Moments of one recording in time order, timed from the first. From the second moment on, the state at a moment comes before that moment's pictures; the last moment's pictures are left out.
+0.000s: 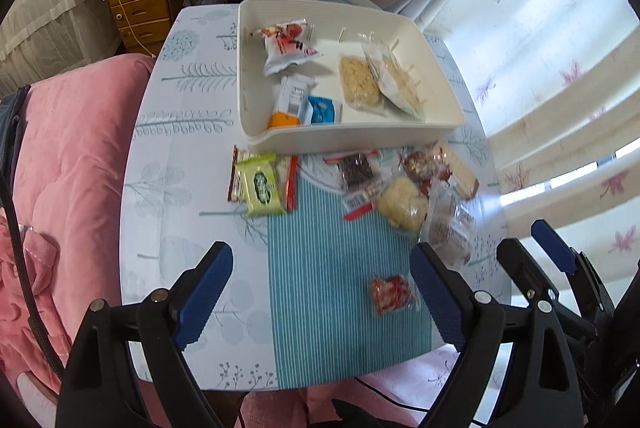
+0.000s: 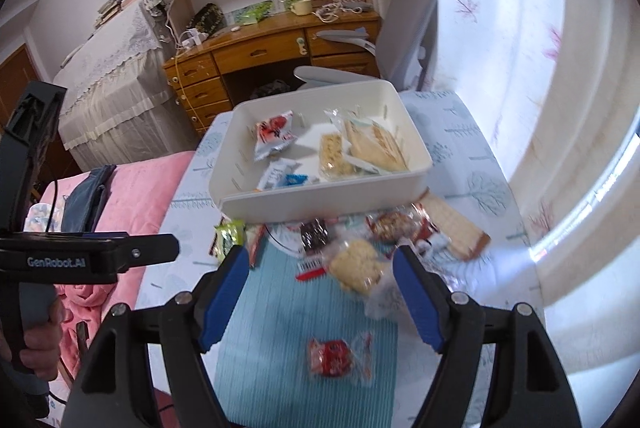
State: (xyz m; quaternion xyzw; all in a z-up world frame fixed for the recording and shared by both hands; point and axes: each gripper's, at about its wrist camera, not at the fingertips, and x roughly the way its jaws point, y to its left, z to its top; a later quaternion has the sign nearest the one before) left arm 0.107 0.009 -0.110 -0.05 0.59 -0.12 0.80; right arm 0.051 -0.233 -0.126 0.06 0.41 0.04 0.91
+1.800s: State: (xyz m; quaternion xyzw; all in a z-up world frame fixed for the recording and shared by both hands) left arm 0.078 -0.144 -0.318 -0.10 0.78 -0.01 0.62; right arm 0.110 -0.323 -0.287 -0.15 0.55 0.21 0.79
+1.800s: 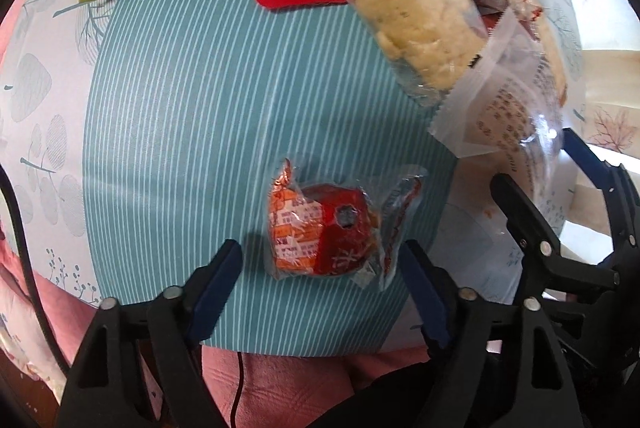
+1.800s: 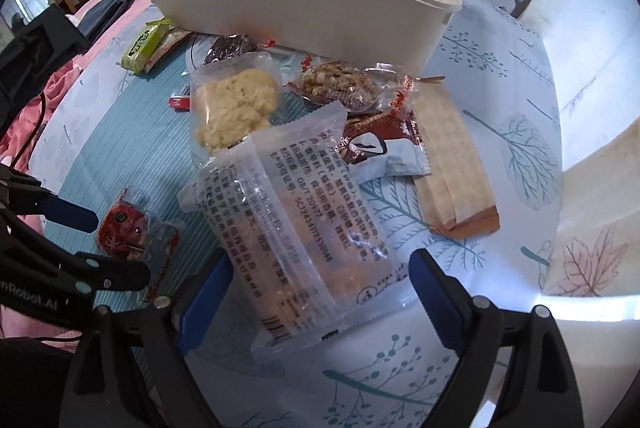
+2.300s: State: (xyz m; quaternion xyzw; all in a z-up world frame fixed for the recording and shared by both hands) left arm 0.097 -0.160 -0.331 -0.09 0.79 0.02 0.61; right arm 0.122 -0.314 -0.300 -0.16 0.56 0.24 0.78
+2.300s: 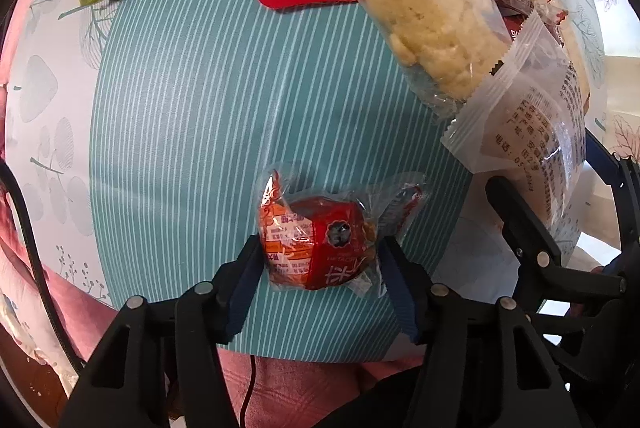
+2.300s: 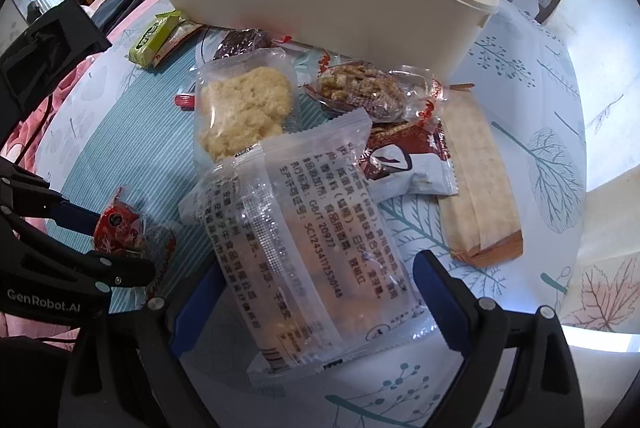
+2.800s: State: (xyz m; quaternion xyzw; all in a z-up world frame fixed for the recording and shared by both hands) left arm 0.111 -0.157 -0.310 -0.09 0.78 0.02 0.62; right arm 0.122 -0.315 -0.295 -0.15 0.57 0.24 0.77
